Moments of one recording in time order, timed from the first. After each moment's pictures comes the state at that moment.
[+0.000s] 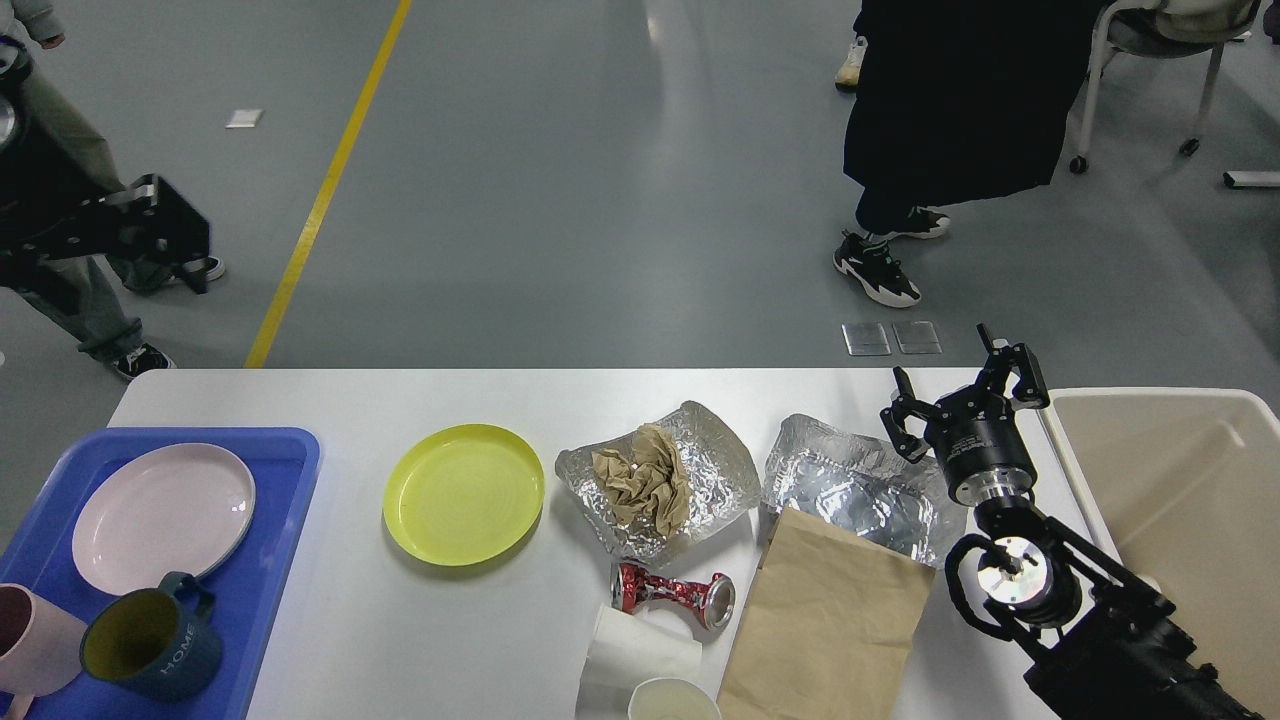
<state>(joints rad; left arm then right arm) -2.31 0.40 1.57 -1.15 -0.02 -0.94 -0.05 0.40 -0.19 0.92 0.76 -0.07 0.23 0.48</state>
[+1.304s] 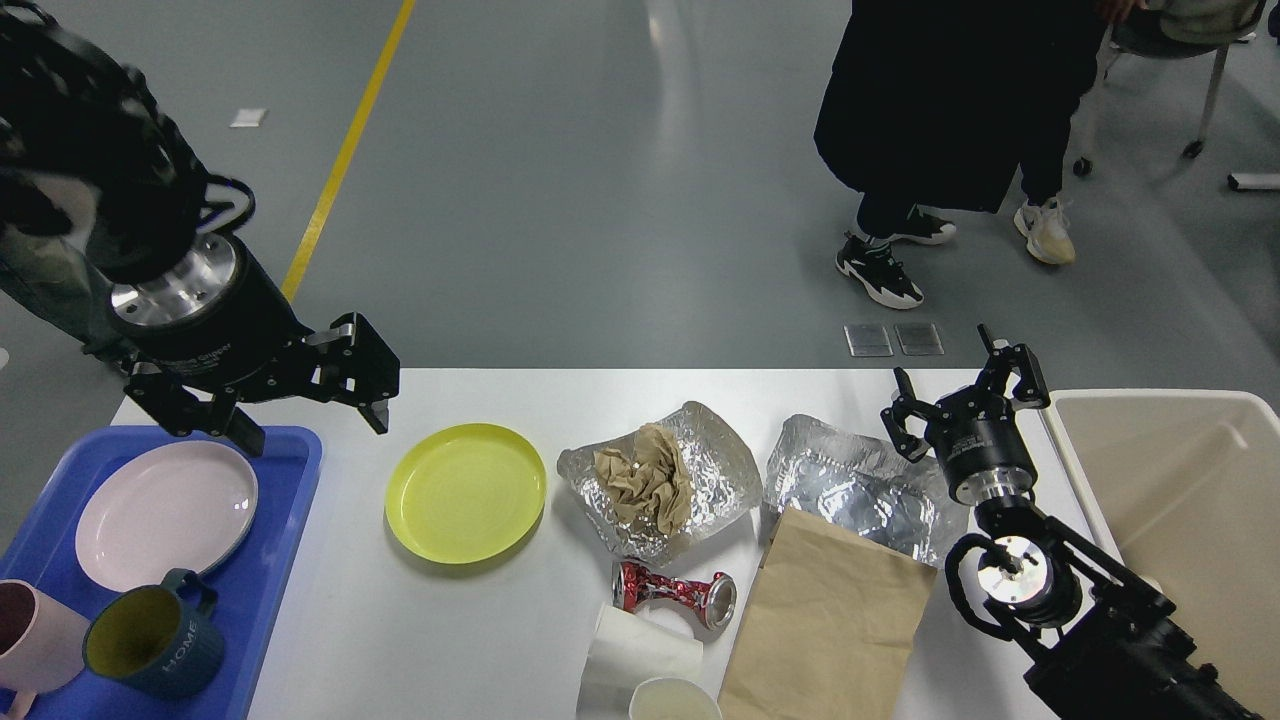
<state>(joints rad) -2.30 0.19 1.54 -1.51 -0.24 -0.74 -0.06 0.40 -0.19 0.92 0.76 -0.07 0.23 0.48</state>
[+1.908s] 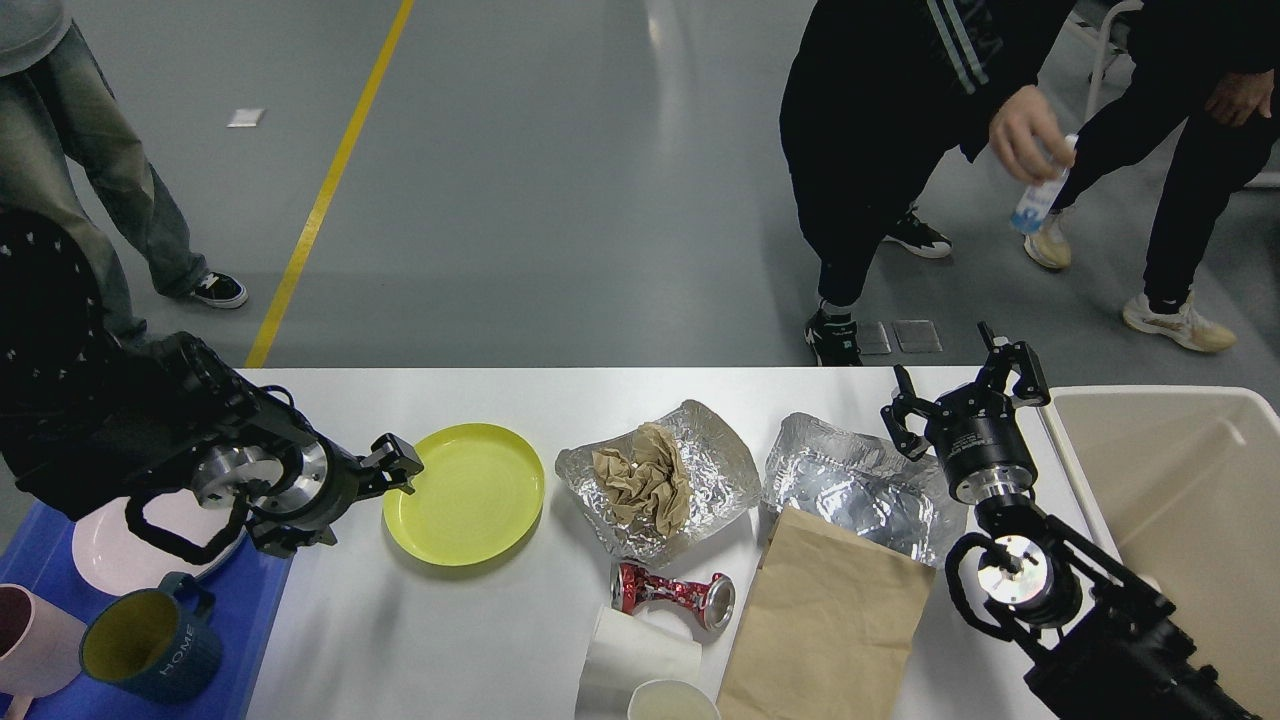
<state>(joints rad) -1.64 0.17 1.39 -1.27 -0.61 -0.14 -0.01 0.40 -0.19 0.92 0.76 -0.07 0.23 0.48</state>
